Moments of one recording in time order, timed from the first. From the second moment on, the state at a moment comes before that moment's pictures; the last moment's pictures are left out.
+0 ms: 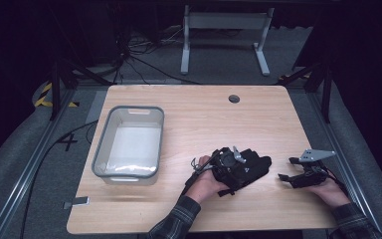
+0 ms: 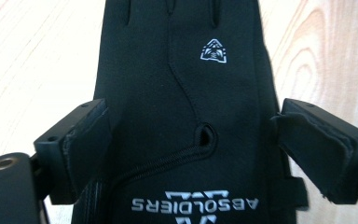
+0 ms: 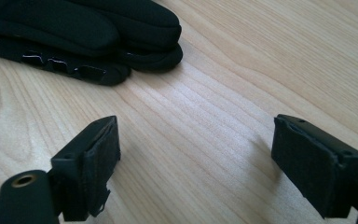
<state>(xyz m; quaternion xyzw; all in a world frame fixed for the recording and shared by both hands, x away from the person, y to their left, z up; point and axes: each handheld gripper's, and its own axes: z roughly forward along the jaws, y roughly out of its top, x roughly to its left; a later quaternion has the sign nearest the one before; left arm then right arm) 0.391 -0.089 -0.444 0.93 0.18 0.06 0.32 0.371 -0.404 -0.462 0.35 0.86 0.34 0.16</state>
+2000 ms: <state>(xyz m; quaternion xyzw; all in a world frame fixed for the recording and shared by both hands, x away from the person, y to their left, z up) 0.389 -0.077 -0.413 0.92 0.20 0.02 0.34 0.370 -0.405 -0.467 0.35 0.85 0.36 0.16</state>
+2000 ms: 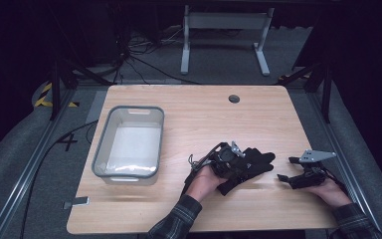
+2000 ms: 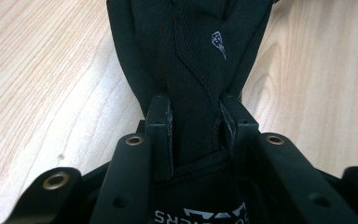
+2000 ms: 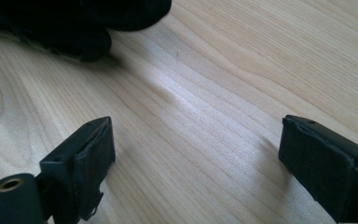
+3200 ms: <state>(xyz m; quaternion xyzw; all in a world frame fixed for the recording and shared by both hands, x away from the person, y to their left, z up) 0.414 0.026 -0.336 0.88 0.30 0.09 0.37 0.371 -0.404 -0.467 0.35 0.85 0.36 0.16</state>
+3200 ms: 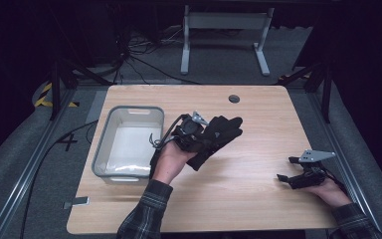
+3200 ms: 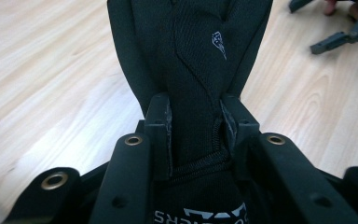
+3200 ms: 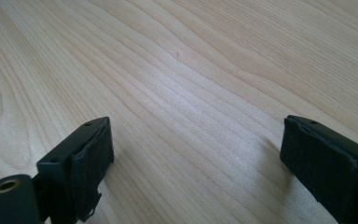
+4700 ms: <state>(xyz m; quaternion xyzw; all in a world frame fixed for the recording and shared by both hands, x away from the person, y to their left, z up) 0.420 0.205 -0.370 0.78 0.52 0.17 0.31 0.371 -0.404 -0.467 0.35 0.85 0.36 0.16</state>
